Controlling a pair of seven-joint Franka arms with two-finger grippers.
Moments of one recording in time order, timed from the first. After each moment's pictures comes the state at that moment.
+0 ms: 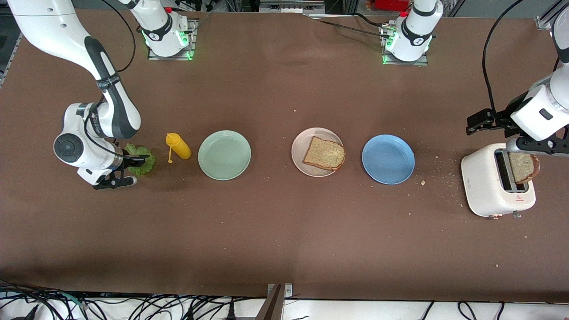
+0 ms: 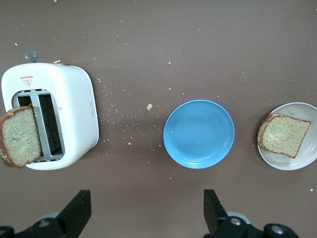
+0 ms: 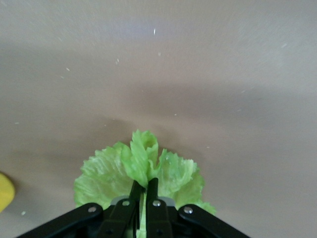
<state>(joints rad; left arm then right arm) 0.12 0.16 -0.17 -1.49 0.03 1.55 0.00 0.00 0.48 -0.01 -1.91 -0.10 2.22 -0.12</state>
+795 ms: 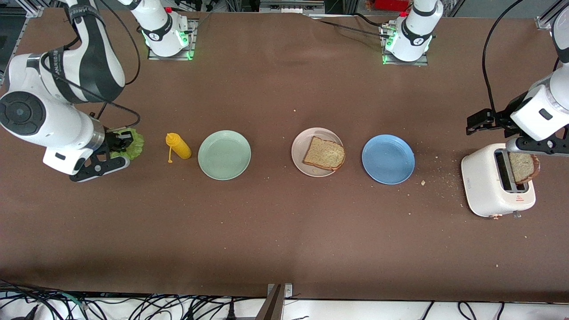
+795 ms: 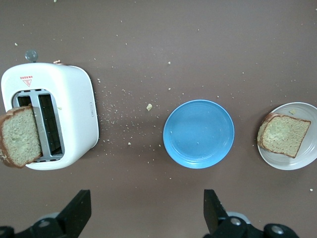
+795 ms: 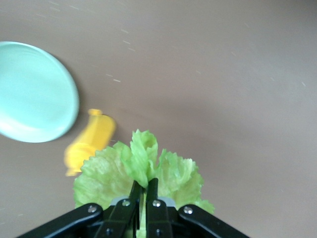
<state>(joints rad) 0.12 0.16 -0.18 -1.49 0.03 1.55 0.00 0.09 0.30 0.11 -1.57 -0.11 1.68 -0.18</state>
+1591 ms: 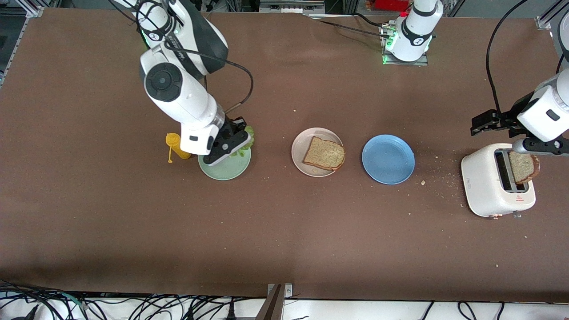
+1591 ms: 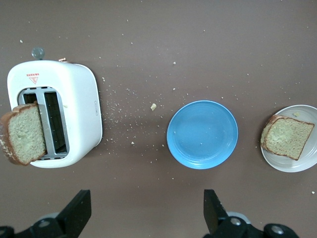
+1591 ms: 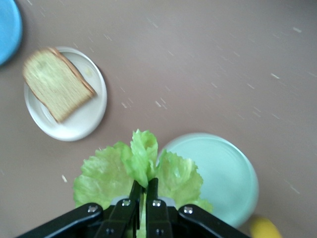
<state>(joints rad) 0.14 0.17 -0.17 -1.49 0.03 1.55 0.00 0.37 0.44 0.23 -1.55 0.12 2.06 -0.04</state>
